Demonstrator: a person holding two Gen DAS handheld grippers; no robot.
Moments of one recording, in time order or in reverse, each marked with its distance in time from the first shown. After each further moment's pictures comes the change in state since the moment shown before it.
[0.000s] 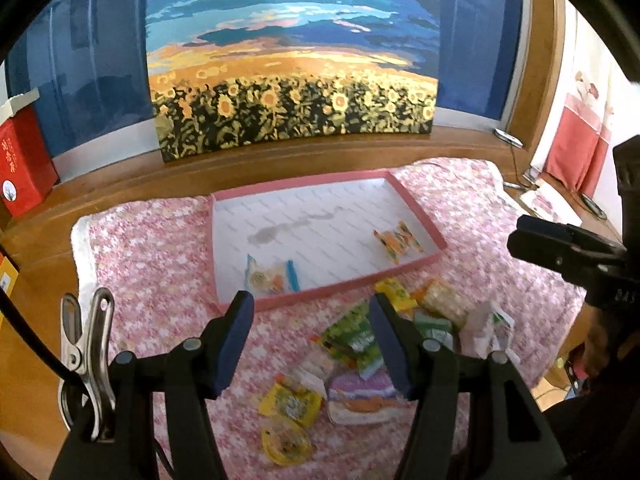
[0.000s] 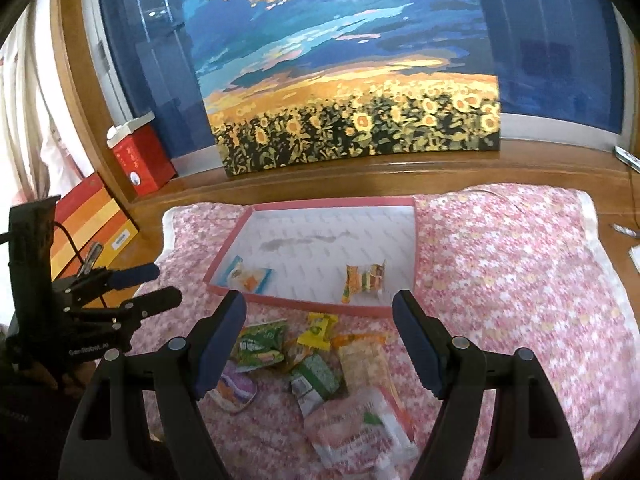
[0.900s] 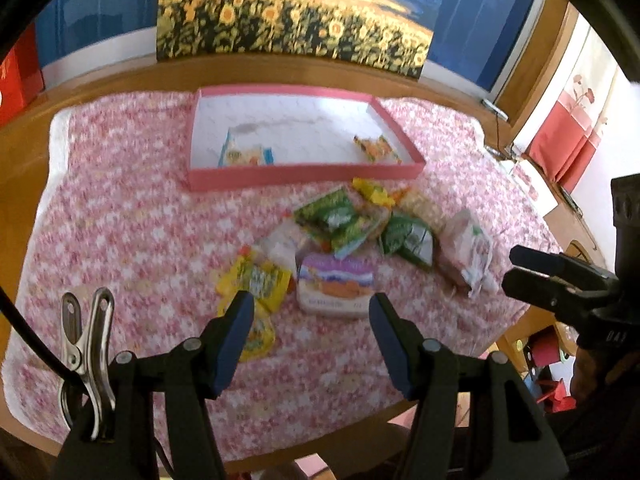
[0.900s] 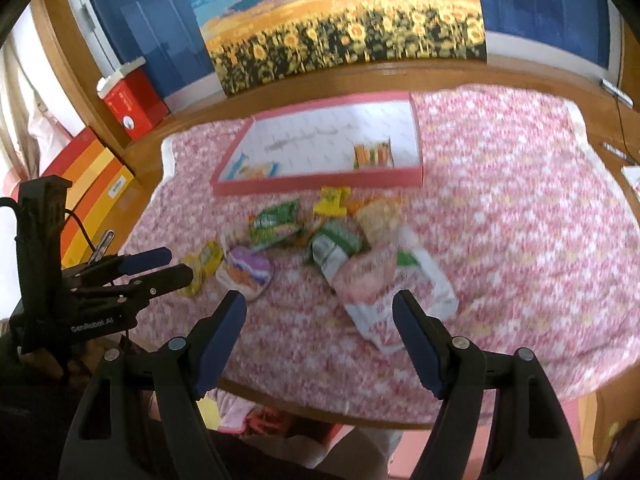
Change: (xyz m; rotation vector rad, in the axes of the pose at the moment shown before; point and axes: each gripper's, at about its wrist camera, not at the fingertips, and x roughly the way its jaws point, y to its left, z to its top) left arm 0.005 0.005 -0.079 -0.111 0.185 -0.123; right arm -0.010 0.024 -0.081 0.064 0.238 -0.030
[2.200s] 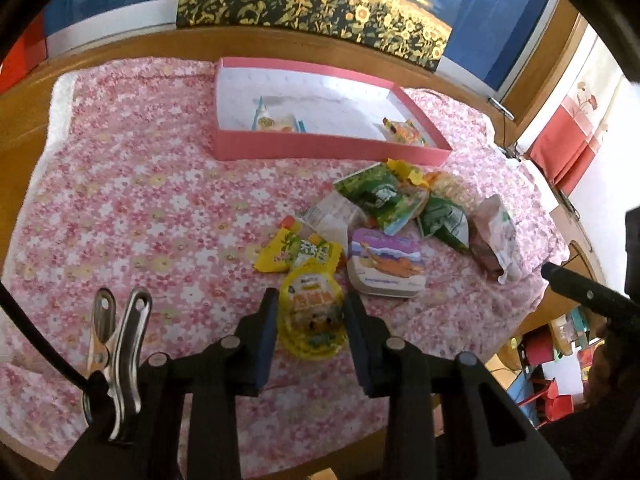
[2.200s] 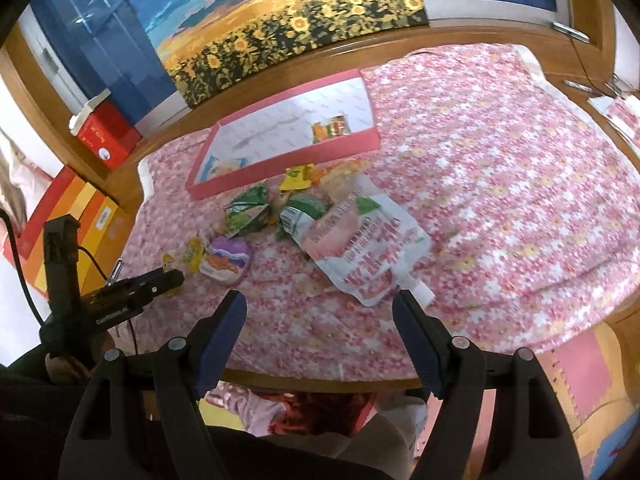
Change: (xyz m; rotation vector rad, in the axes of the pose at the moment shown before) left arm 0.013 0.043 -0.016 -0.019 0.006 -0.030; right arm -0.008 -0.019 -0.025 0.170 -0.026 -0.018
